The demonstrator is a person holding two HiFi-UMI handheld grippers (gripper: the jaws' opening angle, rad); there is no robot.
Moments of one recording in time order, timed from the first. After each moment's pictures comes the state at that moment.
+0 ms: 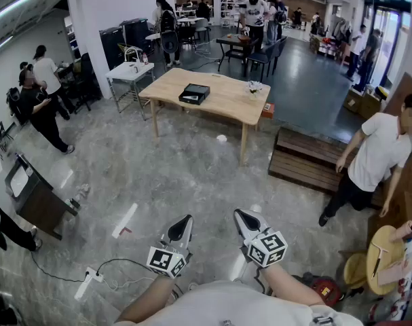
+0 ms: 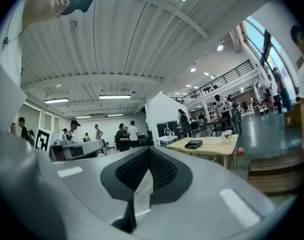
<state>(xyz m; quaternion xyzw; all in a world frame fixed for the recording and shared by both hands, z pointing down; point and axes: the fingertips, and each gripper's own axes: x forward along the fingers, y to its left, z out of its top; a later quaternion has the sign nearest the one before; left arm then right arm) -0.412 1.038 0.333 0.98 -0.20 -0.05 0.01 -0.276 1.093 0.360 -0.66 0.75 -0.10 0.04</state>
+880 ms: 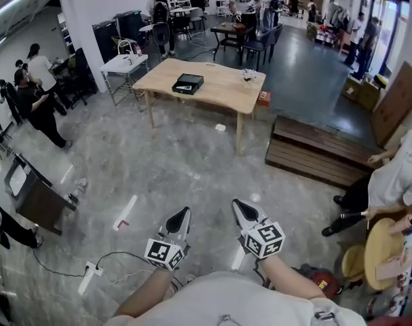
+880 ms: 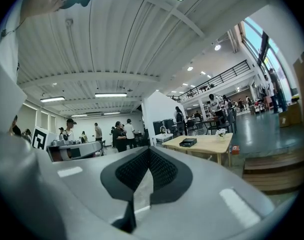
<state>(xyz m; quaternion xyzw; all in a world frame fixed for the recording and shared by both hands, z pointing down) -0.367 1.047 0.345 0.98 -0.20 -0.03 0.02 -0.229 1.100 0.366 -0.67 0.74 -0.11 0.03</state>
